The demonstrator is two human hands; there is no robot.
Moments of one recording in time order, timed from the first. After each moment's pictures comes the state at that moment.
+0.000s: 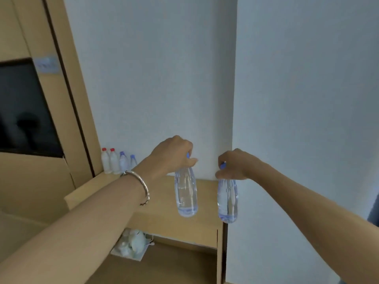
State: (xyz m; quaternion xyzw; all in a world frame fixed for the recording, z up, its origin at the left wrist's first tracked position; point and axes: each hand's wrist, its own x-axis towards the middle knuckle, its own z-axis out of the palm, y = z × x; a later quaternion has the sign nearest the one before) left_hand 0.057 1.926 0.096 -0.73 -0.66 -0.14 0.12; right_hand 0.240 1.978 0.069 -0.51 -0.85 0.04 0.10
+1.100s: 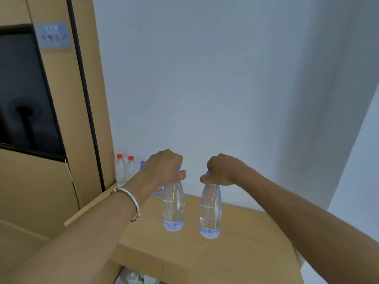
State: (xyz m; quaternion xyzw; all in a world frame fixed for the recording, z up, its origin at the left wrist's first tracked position) left_hand -0.300 2.148 0.042 -0.69 -0.70 -0.11 0.12; right_hand -0.130 2.200 0.052 -0.49 -0.87 0.01 0.04
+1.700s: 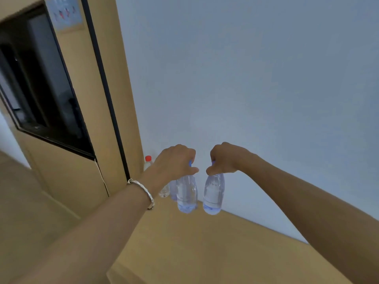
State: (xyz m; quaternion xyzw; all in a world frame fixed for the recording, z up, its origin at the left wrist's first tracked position) left_hand -0.446 2.337 0.019 -0.66 -0.75 -0.07 0.09; right_hand -0.308 2.423 0.032 -0.41 -0.91 0.08 0.00
